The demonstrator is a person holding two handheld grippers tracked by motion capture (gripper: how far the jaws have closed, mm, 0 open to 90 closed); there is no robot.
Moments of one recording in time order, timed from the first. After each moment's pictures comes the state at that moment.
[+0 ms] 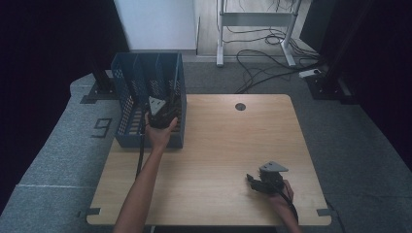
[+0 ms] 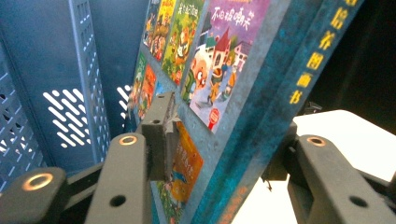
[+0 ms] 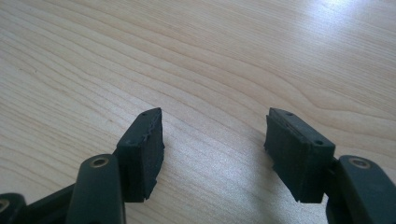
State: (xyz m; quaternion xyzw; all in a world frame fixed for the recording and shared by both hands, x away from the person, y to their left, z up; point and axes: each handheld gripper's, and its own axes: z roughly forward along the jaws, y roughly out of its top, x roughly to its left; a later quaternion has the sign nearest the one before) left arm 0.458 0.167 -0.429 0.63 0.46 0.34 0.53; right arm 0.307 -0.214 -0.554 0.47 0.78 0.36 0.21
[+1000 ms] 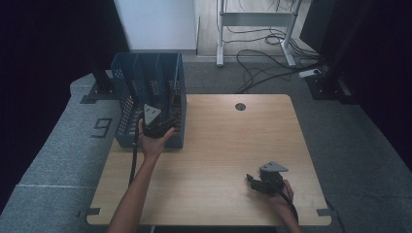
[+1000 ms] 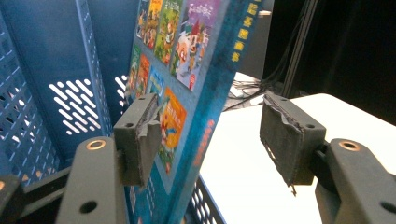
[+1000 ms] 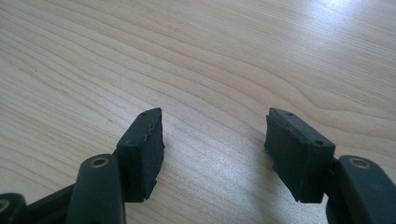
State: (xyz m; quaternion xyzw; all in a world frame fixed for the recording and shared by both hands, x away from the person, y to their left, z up) left arm 0.418 0.180 -0.425 0.65 0.44 0.34 0.52; right arm 0.307 -0.214 -0.554 0.47 0.77 0.36 0.21
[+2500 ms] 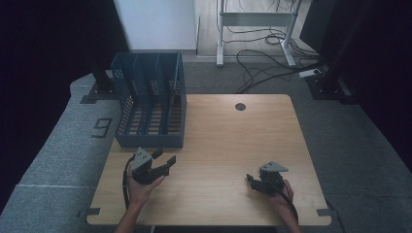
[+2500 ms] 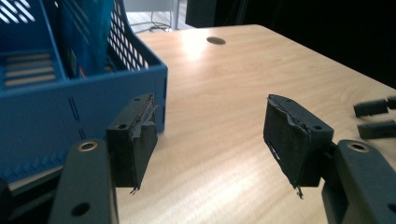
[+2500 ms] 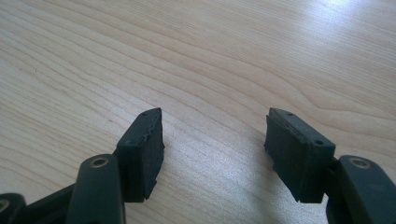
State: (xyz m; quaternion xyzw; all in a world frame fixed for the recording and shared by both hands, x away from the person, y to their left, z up) left arm 0.304 0.210 -0.488 0.72 0.42 0.21 0.52; right arm 0.307 -0.214 -0.554 0.47 0.77 0.36 0.21
